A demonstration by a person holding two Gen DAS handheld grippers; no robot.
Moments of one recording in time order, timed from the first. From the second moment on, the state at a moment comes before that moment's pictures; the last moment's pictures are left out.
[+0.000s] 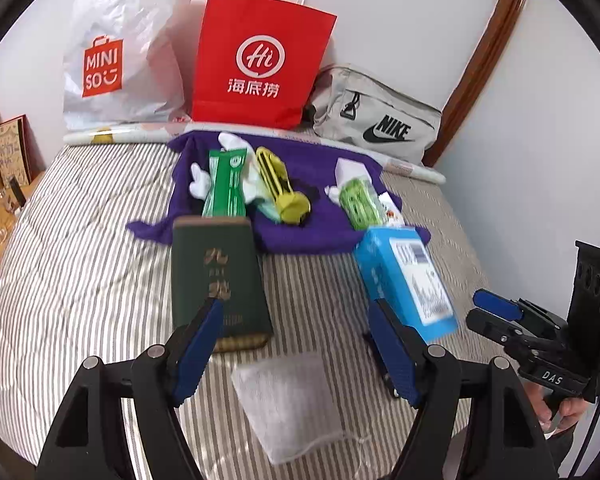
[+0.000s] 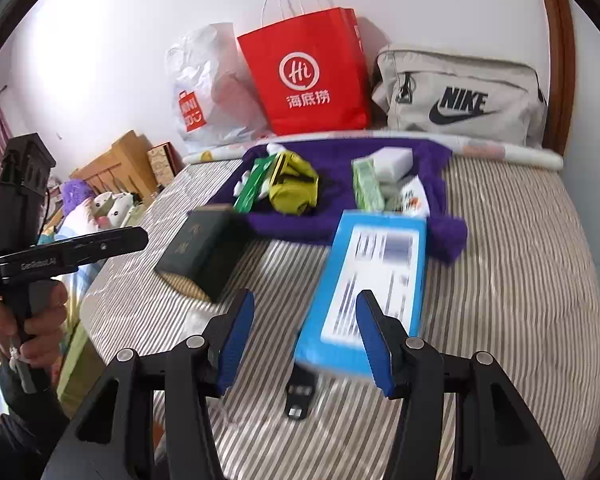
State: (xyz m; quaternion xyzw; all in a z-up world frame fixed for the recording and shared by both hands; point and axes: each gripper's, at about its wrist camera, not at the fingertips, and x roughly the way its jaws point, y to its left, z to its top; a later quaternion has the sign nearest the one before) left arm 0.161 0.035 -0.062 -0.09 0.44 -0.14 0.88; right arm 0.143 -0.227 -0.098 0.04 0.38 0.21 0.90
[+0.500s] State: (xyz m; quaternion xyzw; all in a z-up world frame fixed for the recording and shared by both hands) left arm 0.104 0.052 -0.115 -0.10 0.46 -0.14 0.87; right arm 0.091 -0.219 -0.132 0.04 0.40 0.21 0.89
